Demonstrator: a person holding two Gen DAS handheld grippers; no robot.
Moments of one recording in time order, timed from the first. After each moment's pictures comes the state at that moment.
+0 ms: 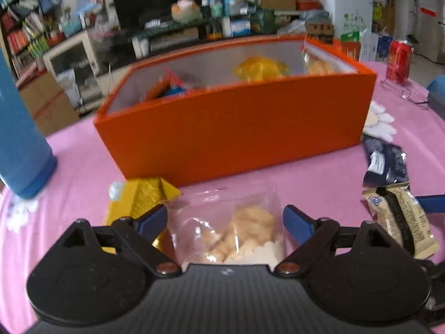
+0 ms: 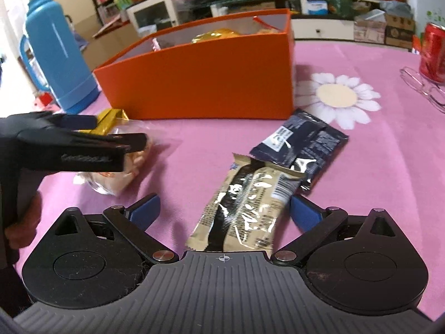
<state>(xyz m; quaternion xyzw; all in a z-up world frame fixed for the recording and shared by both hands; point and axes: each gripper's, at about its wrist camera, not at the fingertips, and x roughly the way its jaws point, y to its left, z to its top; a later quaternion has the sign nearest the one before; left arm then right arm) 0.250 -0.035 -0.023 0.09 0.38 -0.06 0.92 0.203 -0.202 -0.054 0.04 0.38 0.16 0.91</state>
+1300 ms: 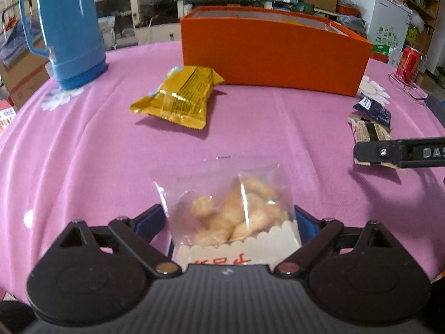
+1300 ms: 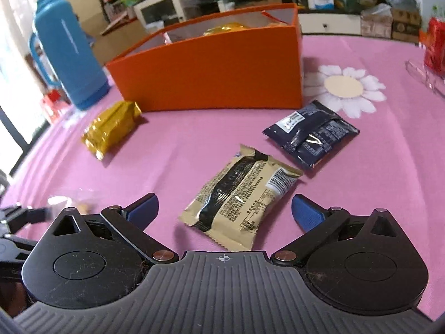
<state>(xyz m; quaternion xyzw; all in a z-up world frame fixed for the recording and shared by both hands) 0.114 -0.001 -0.043 0.00 0.40 0.00 0.92 0.189 -0.201 -0.053 0.04 0.39 0.17 0.90</state>
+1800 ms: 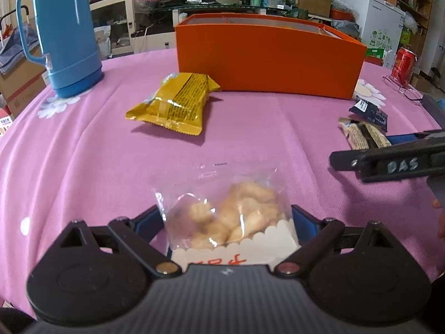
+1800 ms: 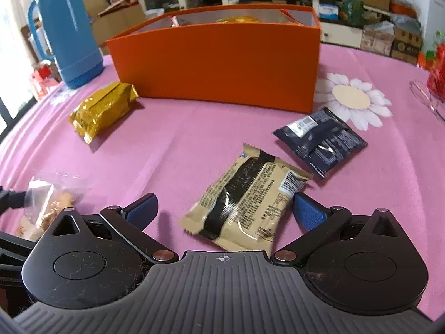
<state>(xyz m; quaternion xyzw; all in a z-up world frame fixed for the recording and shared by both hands) 0.114 0.000 -0.045 0.00 0.39 -0.01 0.92 0.194 -0.171 -0.060 -0.02 0.39 0.16 0.91</state>
